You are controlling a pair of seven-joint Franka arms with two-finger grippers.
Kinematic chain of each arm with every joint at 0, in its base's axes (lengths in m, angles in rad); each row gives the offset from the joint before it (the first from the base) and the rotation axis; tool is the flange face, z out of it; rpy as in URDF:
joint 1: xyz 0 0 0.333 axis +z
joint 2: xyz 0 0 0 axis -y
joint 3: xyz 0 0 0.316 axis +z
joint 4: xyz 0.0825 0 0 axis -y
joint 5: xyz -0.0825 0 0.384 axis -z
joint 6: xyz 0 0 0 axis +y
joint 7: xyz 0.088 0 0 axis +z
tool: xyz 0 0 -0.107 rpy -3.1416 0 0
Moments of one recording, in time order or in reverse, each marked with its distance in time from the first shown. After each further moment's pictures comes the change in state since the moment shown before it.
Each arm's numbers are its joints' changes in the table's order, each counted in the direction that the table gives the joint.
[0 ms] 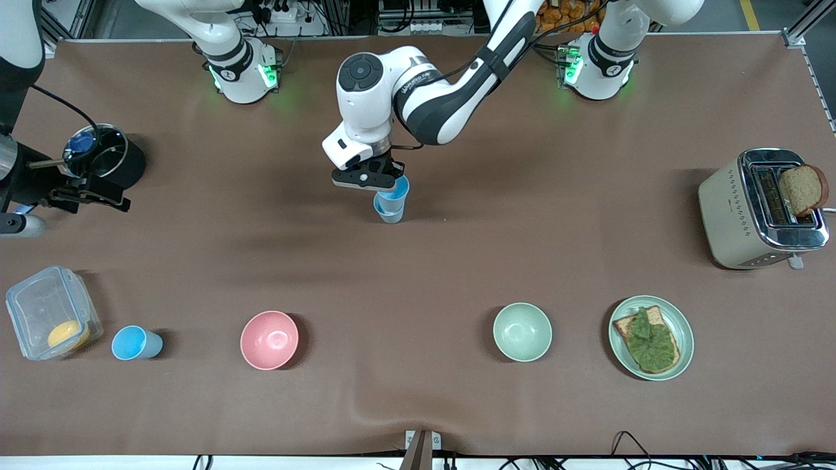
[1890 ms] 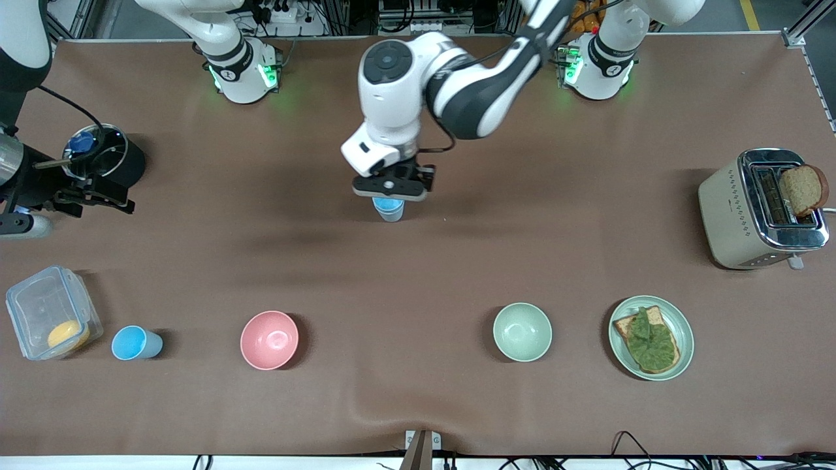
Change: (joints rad) left arm 0.088 0.126 0.069 0.020 -0.008 0.149 -0.138; right arm 0.005 0.001 0.009 -0.006 -0.003 -0.025 0.028
